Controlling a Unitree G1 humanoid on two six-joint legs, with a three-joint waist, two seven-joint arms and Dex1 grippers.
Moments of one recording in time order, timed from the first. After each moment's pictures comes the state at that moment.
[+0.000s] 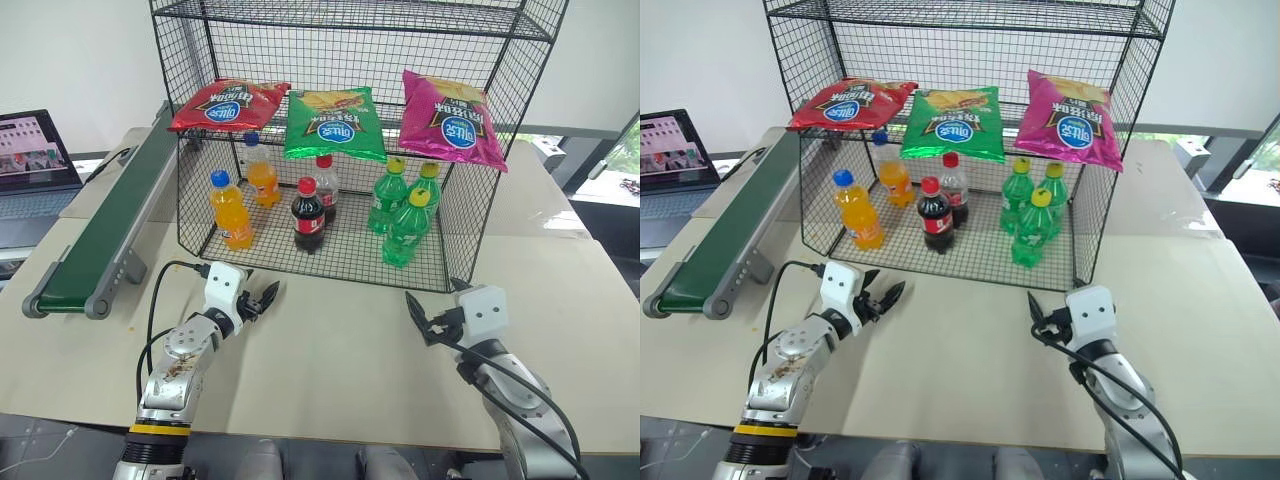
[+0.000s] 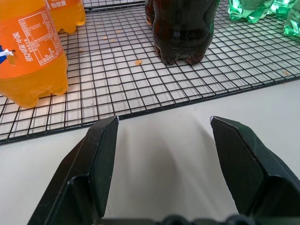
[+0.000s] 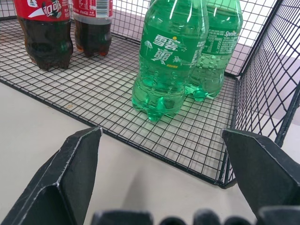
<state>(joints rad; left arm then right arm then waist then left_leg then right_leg) -0.16 0.31 0.03 -0.07 -0.19 0.31 -0.43 0.14 -0.28 -0.05 -0.52 0.06 0.32 0.26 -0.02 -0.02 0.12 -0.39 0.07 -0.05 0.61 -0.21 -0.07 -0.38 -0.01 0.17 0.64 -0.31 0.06</state>
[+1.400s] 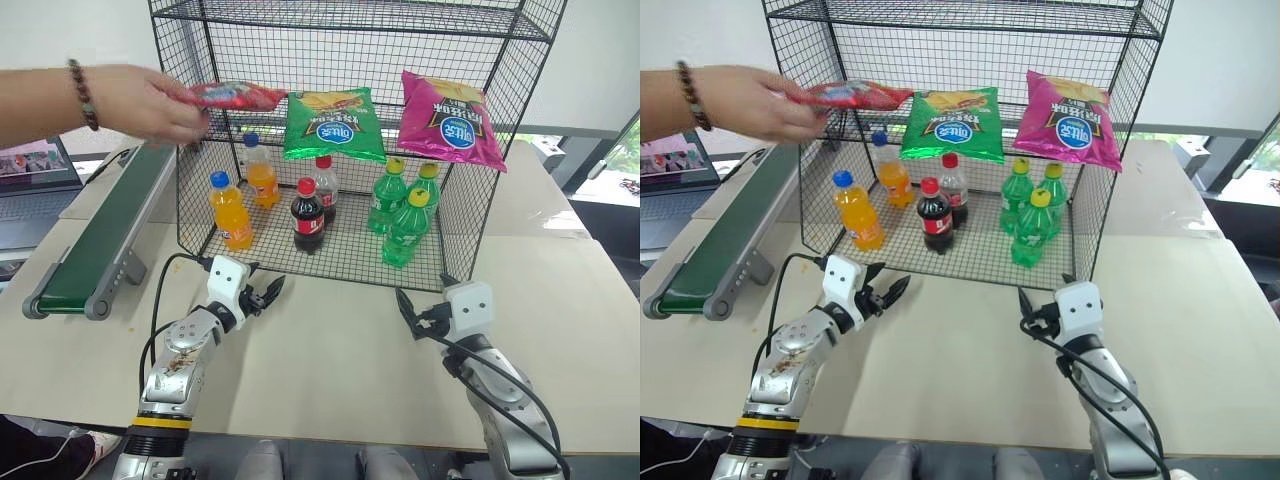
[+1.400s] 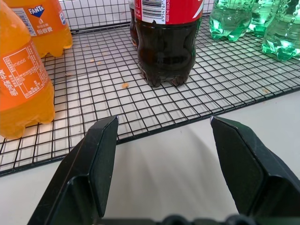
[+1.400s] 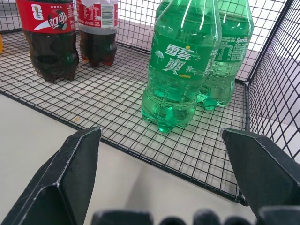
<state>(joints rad) -0.20 0.31 0.03 -0.05 -0.20 0.27 -0.48 0.10 -0.24 -0.01 -0.47 0.04 0.29 0.22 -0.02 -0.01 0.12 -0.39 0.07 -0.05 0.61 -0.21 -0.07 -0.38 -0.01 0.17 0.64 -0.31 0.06</state>
